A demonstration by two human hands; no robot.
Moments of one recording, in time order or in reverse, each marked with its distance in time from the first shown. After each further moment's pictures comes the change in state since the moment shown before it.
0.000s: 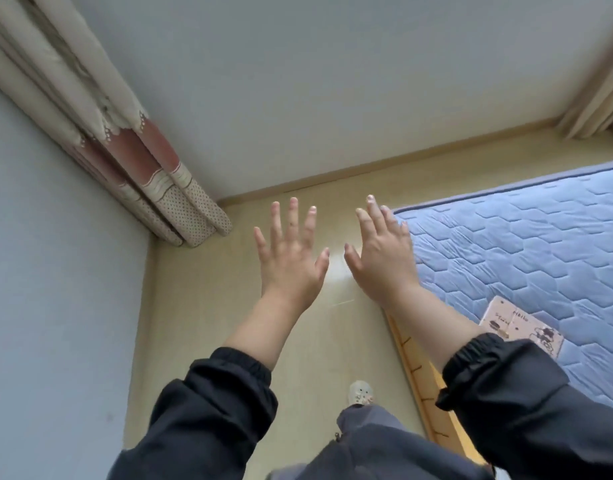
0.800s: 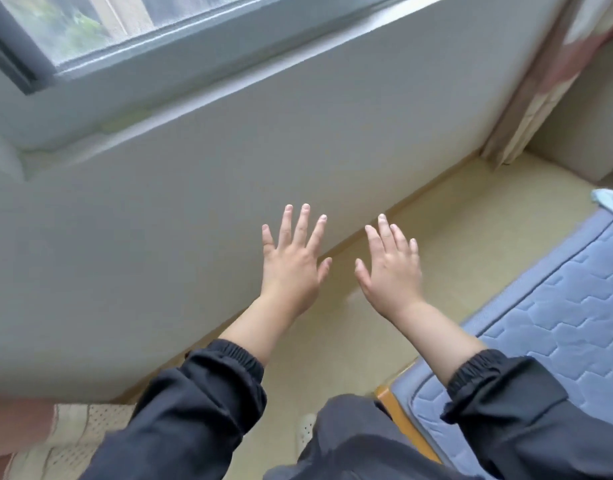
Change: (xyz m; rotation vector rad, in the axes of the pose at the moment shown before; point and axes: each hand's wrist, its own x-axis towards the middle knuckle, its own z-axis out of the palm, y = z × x) left_hand 0.693 0.036 0.021 0.124 -0.069 0.516; right_hand 0.593 0.153 0.007 -0.095 0.088 0.429
